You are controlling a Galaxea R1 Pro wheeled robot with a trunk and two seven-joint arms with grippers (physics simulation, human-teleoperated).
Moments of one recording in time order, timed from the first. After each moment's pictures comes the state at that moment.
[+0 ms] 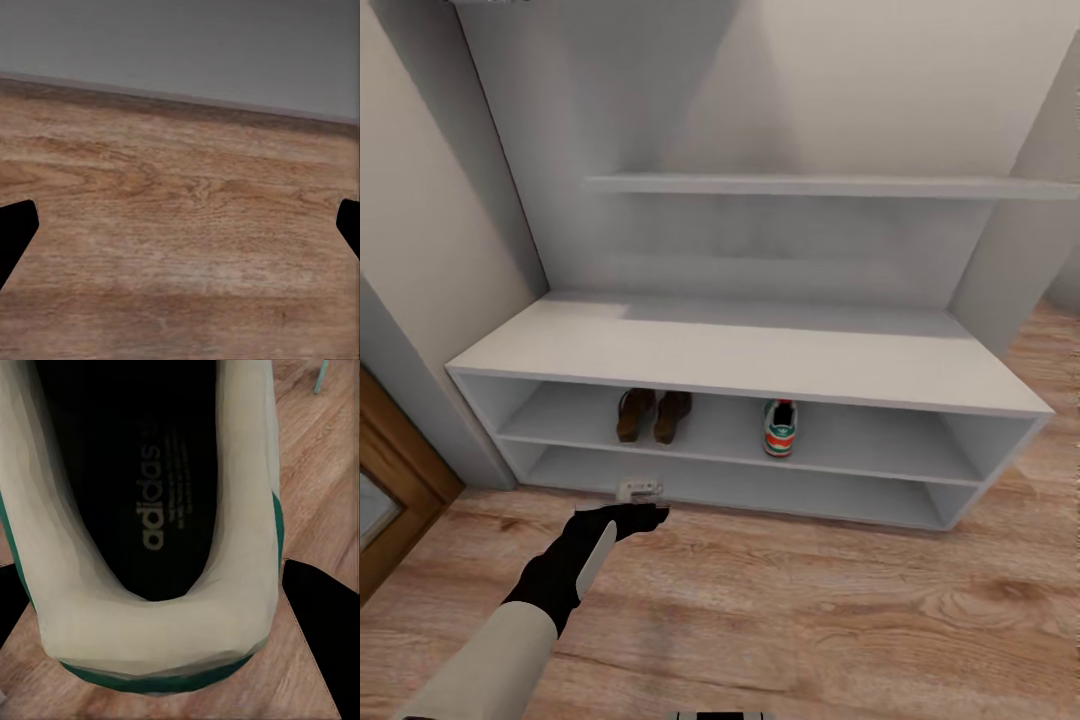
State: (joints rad) left arm -0.68 -0.03 -0.11 -0.76 0.18 0.53 -0.04; right arm -0.86 -0.88 -0.75 -0.54 0.03 0.51 0.08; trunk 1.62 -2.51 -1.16
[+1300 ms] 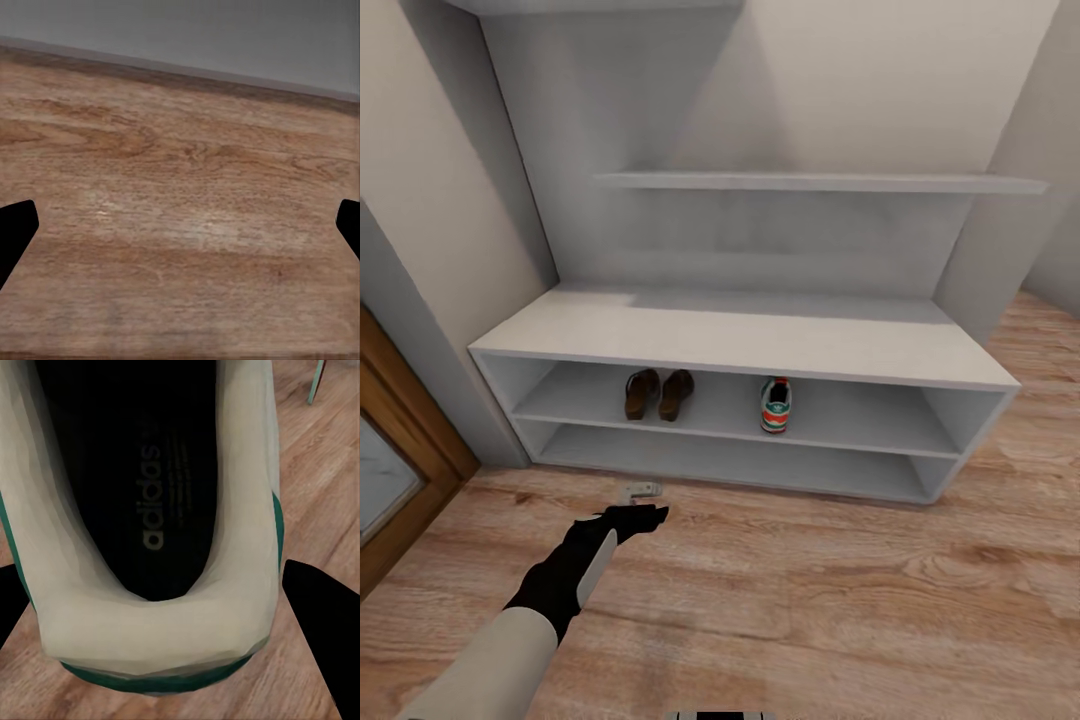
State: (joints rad) left arm -0.67 -0.03 -0.11 -0.72 0.18 0.41 -0.04; right arm -0.86 -0.84 -0.75 -0.54 0.03 0.43 0.08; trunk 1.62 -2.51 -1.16
